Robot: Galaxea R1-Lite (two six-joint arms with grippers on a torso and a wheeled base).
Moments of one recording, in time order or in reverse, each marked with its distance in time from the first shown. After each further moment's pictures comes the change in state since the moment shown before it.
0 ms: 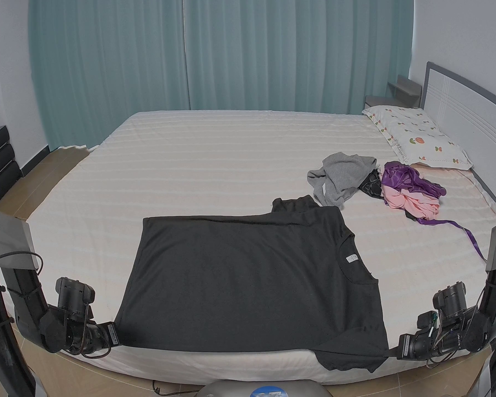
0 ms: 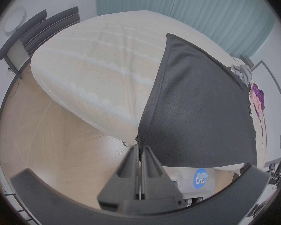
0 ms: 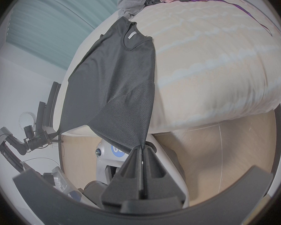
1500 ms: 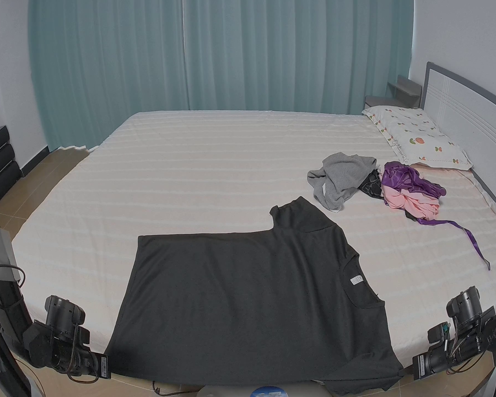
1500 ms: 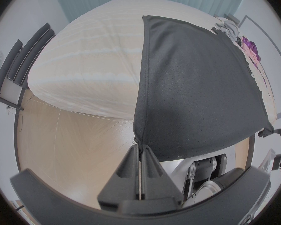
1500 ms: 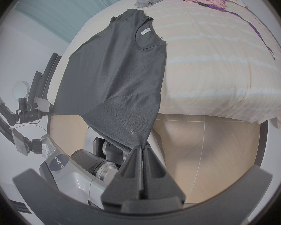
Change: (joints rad) left arm -0.002 -0.132 0.164 0.123 0.008 0.314; right arm 0.000 -0.304 0.000 0.468 -0.041 -0.270
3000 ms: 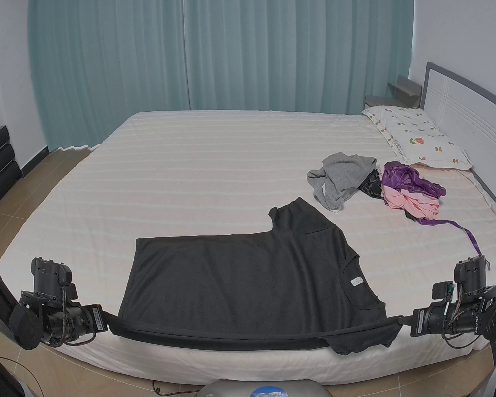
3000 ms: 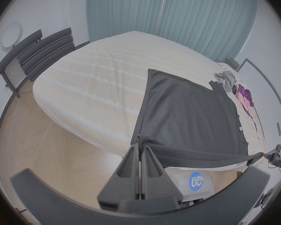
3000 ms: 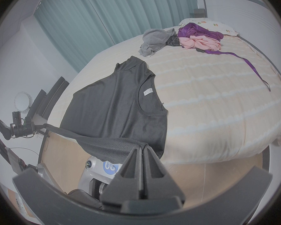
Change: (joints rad) left arm -0.001 -0.197 -0.177 0.041 0.006 -0.208; right arm -0.014 -0.004 -0.101 -0.294 -0.067 0.073
